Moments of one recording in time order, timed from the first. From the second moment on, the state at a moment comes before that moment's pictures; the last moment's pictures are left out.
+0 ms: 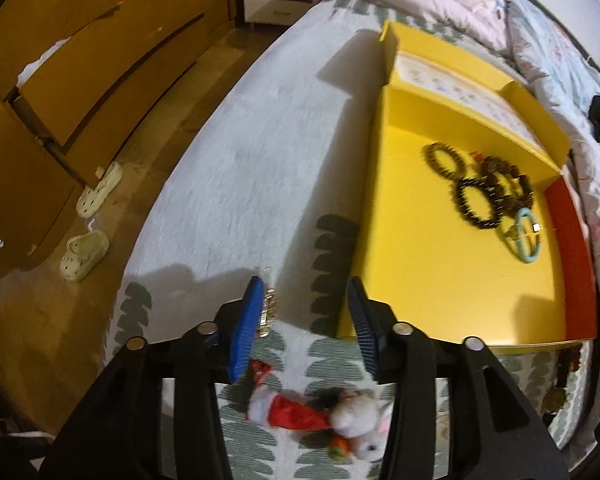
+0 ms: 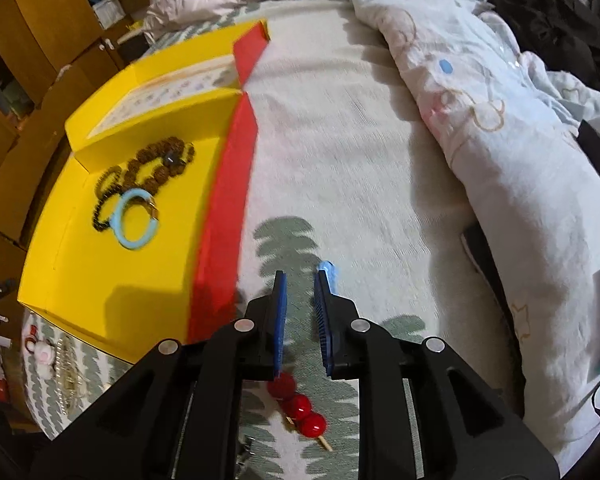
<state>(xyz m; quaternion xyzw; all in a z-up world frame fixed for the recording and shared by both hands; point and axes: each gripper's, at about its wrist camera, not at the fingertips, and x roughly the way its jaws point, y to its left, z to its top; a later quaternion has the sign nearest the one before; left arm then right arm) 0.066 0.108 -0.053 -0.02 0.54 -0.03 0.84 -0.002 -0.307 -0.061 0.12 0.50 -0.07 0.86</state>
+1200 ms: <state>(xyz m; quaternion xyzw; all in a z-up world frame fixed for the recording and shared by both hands) 0.134 -0.013 -0.082 -0.02 0.55 -0.10 0.83 0.078 -0.161 -0.073 0.06 0.49 0.09 0.86</state>
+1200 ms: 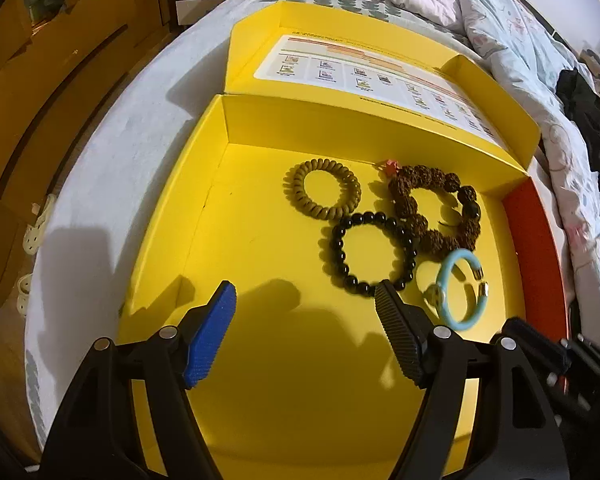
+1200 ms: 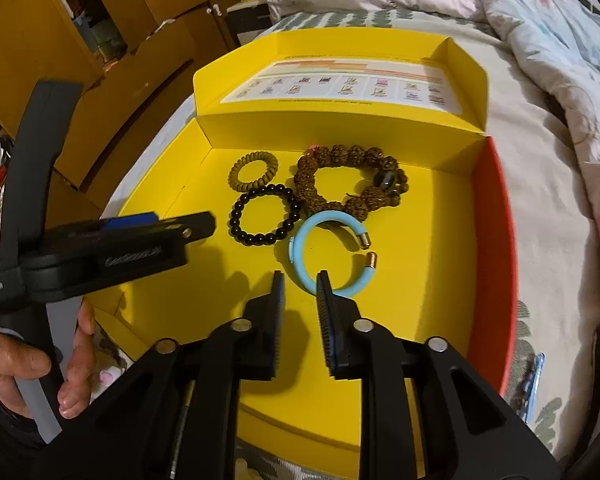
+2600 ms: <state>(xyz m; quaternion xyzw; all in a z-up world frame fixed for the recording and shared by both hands) 0.172 -0.039 -0.109 0.03 0.60 -0.07 0.80 0.125 -0.156 -0.113 0.07 0.56 0.07 0.82</state>
